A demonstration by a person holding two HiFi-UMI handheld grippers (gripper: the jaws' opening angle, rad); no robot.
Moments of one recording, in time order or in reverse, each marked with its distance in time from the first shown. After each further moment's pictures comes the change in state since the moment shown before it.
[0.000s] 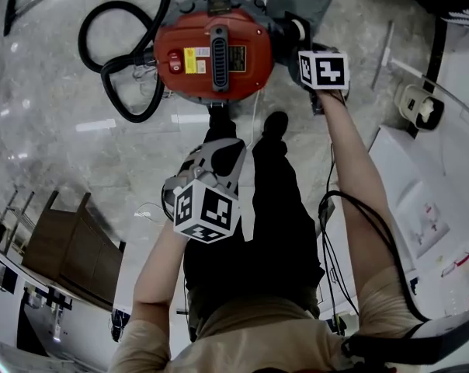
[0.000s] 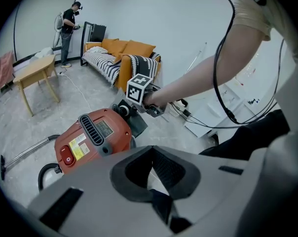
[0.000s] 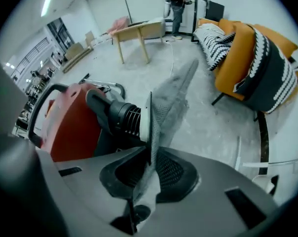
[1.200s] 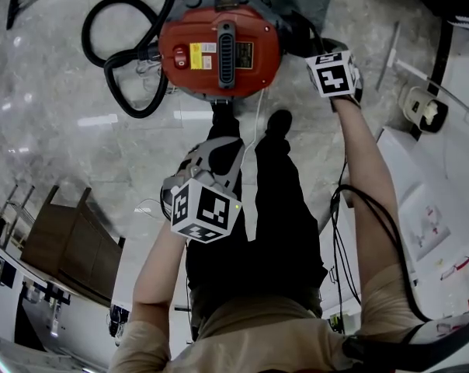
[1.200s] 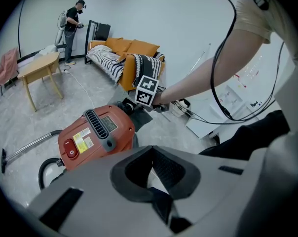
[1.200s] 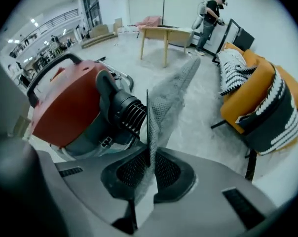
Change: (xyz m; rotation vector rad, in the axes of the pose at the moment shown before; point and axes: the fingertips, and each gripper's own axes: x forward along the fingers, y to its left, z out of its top) left arm -0.005 0.008 -0.011 -0.036 0.005 0.018; right arm 0.006 -0.014 -0.004 -0.353 0.002 -0.091
